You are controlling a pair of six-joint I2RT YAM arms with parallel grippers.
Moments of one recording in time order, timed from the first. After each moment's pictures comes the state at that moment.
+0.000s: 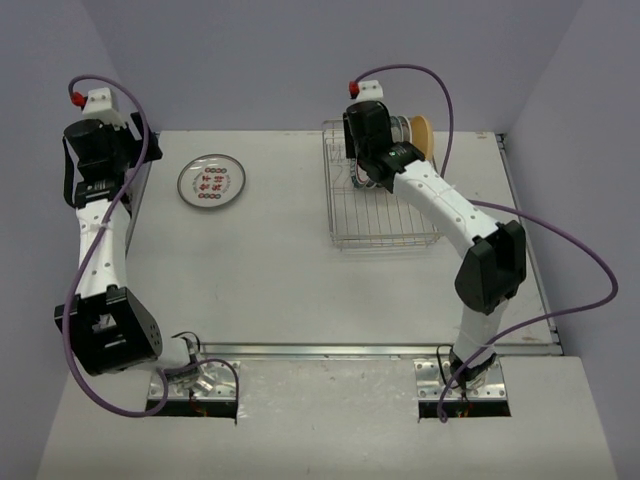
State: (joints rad) left arm 0.38 1.39 1.28 -0.16 0.17 -0.05; right arm 0.54 1.85 1.72 -0.35 0.52 0.13
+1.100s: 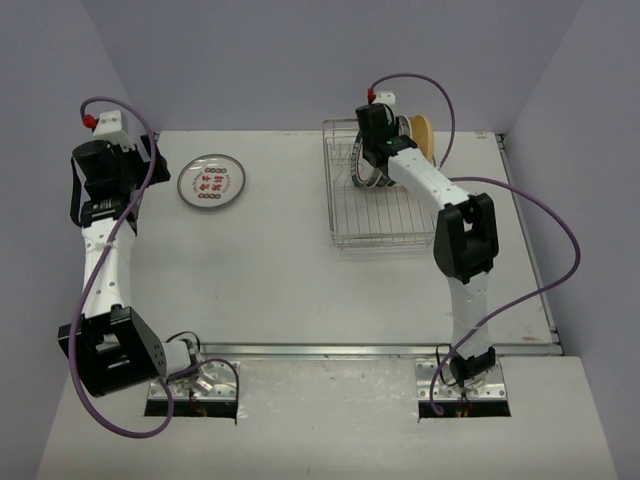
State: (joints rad) left arm 0.37 1.26 1.13 -0.19 0.18 -0.03; right arm 0.40 2.15 1.87 -0.37 0.58 0.19
